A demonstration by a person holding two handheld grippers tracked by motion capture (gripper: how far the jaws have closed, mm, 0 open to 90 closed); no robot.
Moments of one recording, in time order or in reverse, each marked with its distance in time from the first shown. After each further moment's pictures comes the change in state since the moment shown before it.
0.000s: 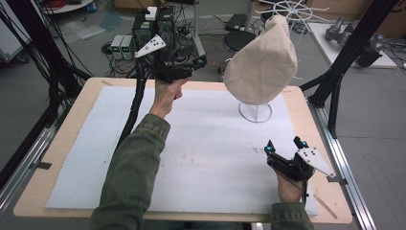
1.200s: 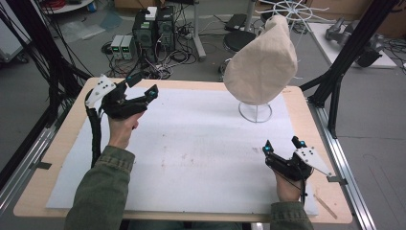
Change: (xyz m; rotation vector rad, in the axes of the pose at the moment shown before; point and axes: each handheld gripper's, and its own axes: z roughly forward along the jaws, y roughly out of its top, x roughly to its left) left arm -0.001 -0.041 -0.140 -0.011 0.300 0.107; right arm 0.004 0.000 0.002 0.004 0.011 -0.003
